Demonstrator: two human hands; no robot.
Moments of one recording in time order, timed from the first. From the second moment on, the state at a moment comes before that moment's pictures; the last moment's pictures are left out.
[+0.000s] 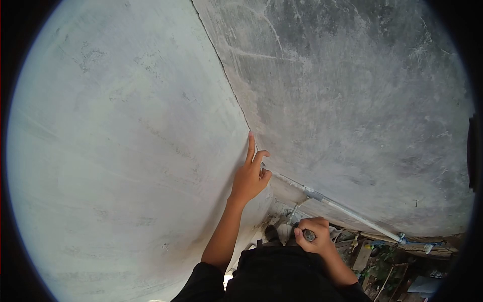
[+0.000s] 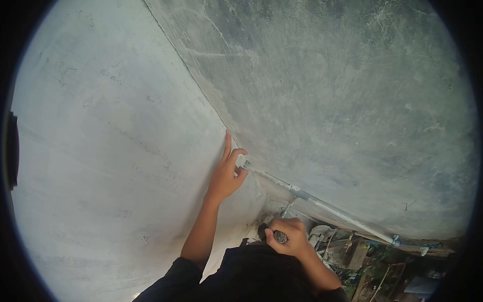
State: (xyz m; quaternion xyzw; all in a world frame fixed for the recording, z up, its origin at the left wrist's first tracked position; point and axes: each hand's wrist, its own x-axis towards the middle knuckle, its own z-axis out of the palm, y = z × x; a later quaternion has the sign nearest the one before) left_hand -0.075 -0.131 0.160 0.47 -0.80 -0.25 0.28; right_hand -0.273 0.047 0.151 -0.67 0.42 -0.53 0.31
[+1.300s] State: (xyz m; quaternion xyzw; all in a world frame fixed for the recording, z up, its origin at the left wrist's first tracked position) left_hand -0.080 -0.181 0.267 0.39 -0.76 0.47 0.23; right_hand -0.320 0.084 0.118 -0.60 0.42 -0.63 0.25
